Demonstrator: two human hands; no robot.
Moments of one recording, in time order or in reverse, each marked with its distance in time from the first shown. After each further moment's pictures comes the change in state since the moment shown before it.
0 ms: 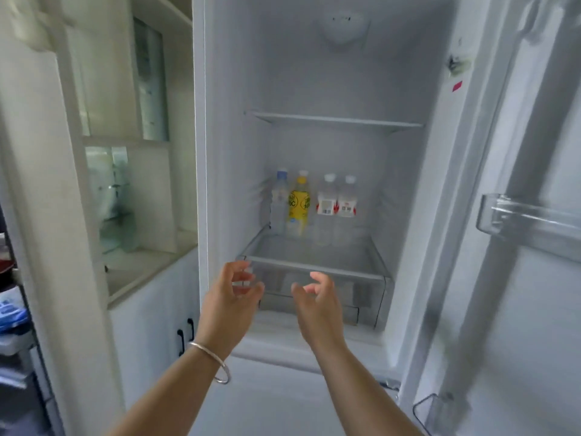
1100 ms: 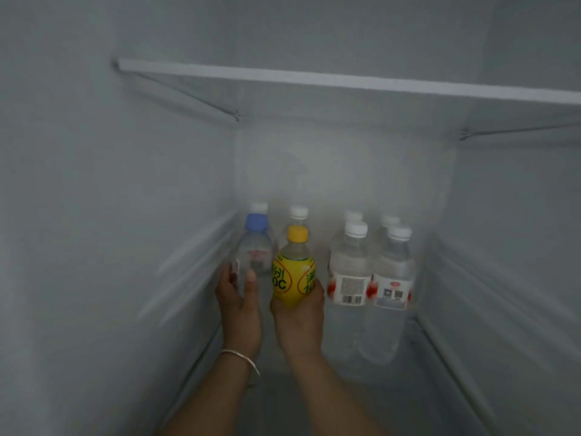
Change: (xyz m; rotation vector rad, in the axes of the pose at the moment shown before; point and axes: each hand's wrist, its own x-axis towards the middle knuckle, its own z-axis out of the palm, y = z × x) left_hand 0.376 -0.110 0.202 -0.343 0.255 0.030; right_hand 0.399 0.049 0.141 0.102 0.252 0.016
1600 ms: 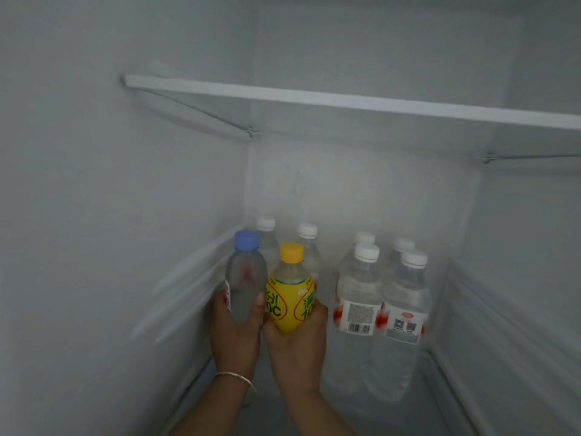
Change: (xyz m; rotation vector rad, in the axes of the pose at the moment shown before) left_hand 0.013 -0.030 -0.002 0.145 0.112 0.023; right_hand -0.008 -0.005 -0.004 -0.003 0.004 -0.125
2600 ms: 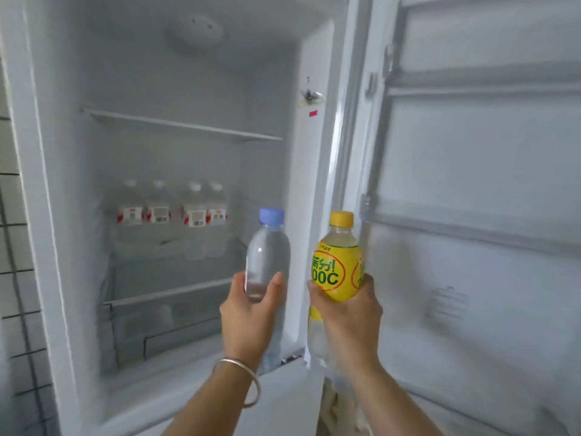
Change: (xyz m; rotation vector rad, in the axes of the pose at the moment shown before) left_hand -0.297 0.207 -0.234 -0.360 -0.784 -0.065; right_hand -0.370 -0.159 -0.290 -0.348 0.686 0.020
